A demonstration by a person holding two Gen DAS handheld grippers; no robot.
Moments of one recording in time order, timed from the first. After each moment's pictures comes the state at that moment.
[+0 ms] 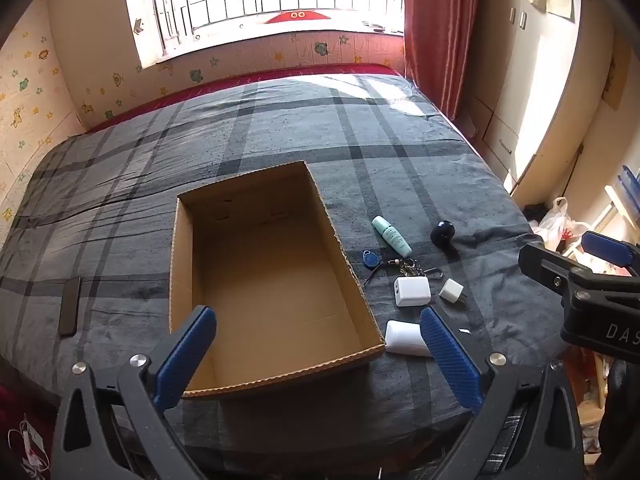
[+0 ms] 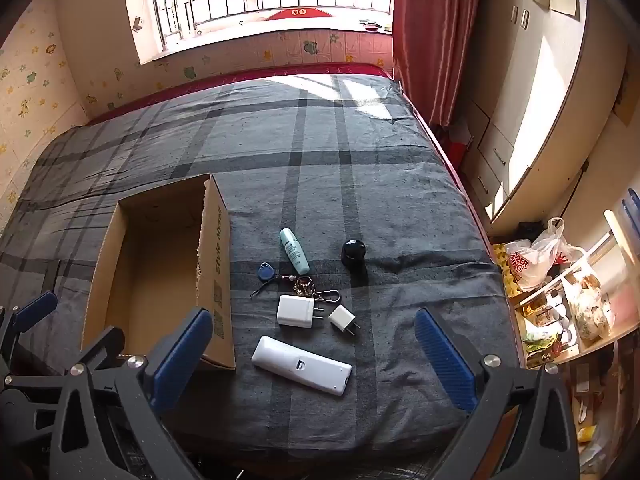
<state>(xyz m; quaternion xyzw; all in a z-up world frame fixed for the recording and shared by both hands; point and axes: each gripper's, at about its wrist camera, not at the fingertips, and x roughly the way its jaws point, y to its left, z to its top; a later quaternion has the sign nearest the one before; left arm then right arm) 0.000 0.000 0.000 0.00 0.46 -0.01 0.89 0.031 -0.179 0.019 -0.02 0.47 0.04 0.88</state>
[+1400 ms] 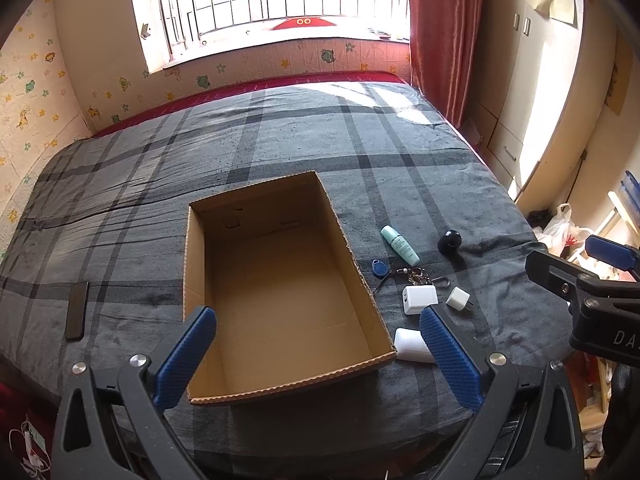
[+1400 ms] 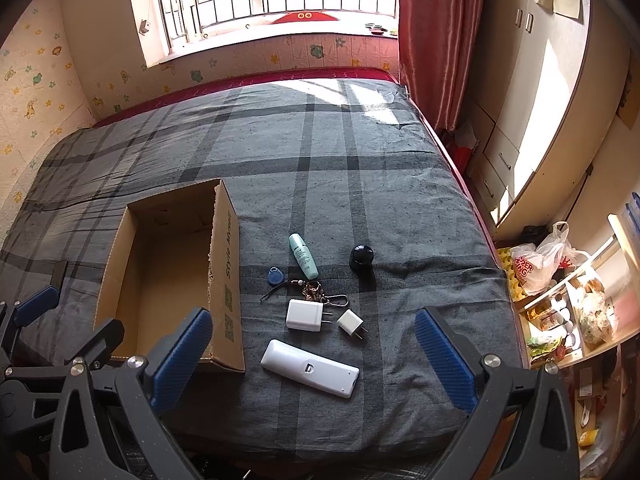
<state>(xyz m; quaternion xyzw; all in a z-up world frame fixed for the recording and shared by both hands) 0.000 0.011 0.009 0.01 0.45 0.01 0.89 0.030 -0.173 0.028 -0.02 0.46 0.05 0.88</state>
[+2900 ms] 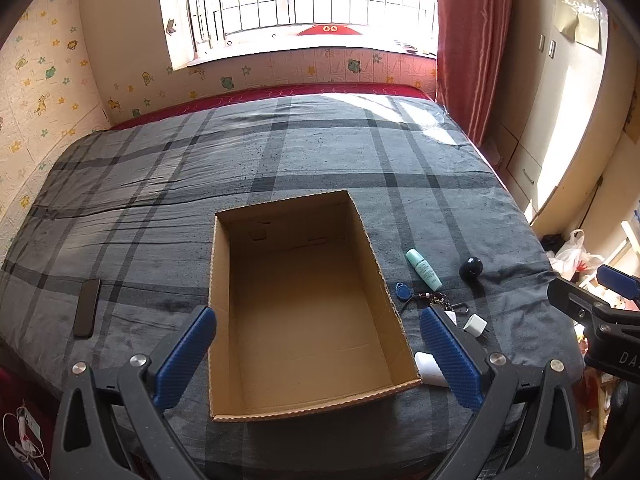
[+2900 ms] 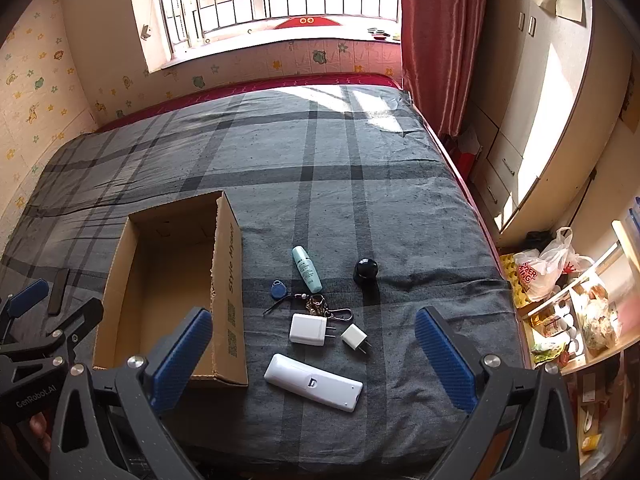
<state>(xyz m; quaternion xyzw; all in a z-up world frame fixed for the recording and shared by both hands) 0.018 0.045 0.017 -0.02 0.44 0.05 0.90 0.045 -0.172 0.030 -0.01 0.46 0.06 0.89</state>
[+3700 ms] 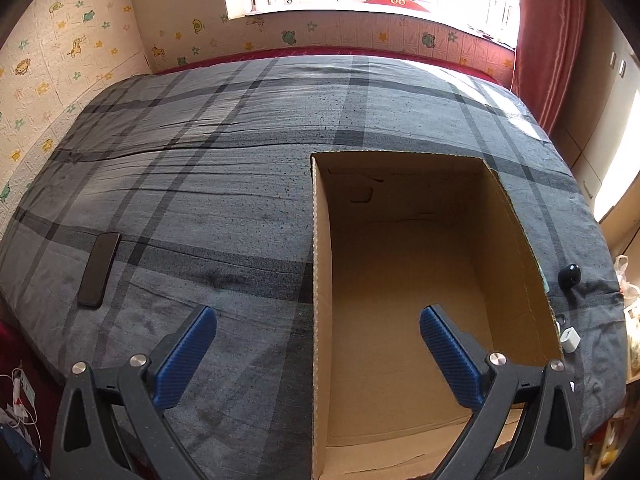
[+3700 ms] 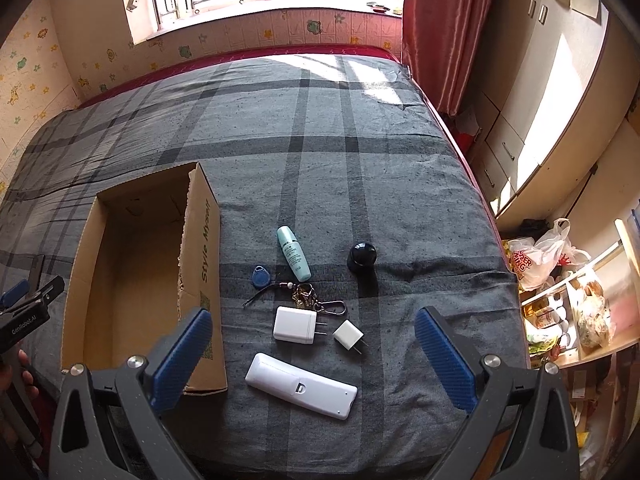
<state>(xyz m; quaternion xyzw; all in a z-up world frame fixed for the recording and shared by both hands) 0.054 0.158 -0.084 -0.05 0.48 0.13 0.87 0.088 -0.164 -0.020 -0.04 0.51 0.03 0.86</state>
